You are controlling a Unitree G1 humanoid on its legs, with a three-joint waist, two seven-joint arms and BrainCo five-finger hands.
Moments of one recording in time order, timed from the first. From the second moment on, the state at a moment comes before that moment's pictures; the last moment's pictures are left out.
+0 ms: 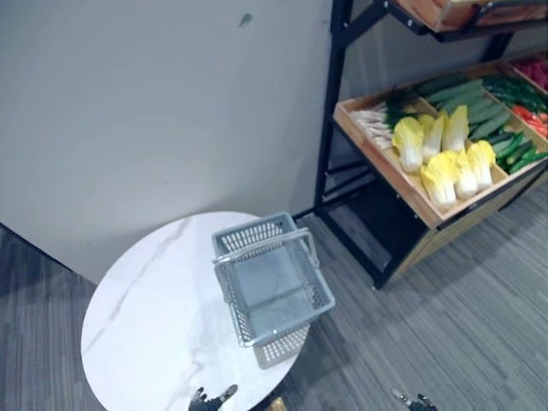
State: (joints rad) left arm 0.11 0.11 0.17 1.12 -0.19 -0.18 0.17; right arm 0.08 -0.06 -0.34 1.17 -0.04 -0.13 -0.08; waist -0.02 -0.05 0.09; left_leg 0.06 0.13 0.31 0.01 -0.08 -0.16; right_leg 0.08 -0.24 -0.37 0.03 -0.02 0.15
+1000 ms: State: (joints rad) left arm 0.16 0.15 0.16 1.07 -0.16 -0.16 0.15; right arm -0.64 -0.47 0.46 0.47 -0.39 -0.18 -0.03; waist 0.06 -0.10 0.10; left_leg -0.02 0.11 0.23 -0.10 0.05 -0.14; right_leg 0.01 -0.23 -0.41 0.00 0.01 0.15
